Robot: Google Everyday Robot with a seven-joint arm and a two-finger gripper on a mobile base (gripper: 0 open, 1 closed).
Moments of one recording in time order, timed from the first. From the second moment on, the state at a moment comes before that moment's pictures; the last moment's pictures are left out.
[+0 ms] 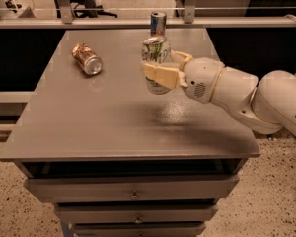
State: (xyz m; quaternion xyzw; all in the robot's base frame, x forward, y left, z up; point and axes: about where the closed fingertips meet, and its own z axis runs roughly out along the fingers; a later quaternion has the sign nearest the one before) arm 0.562 -0.036 0.952 -0.30 0.63 0.38 0.62
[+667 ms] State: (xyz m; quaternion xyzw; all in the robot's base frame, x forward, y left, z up) arm 0.547 -0.018 0.919 -0.37 0.59 0.39 0.60
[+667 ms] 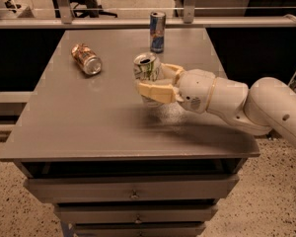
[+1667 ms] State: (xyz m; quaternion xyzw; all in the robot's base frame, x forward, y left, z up) arm 0.517 -0.016 0.870 -0.37 0.59 0.44 0.57
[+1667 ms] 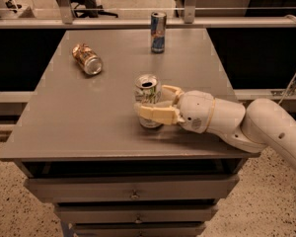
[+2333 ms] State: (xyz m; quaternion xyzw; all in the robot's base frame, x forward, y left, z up) arm 0.506 -0.034 0.857 -0.37 0.60 0.43 0.56
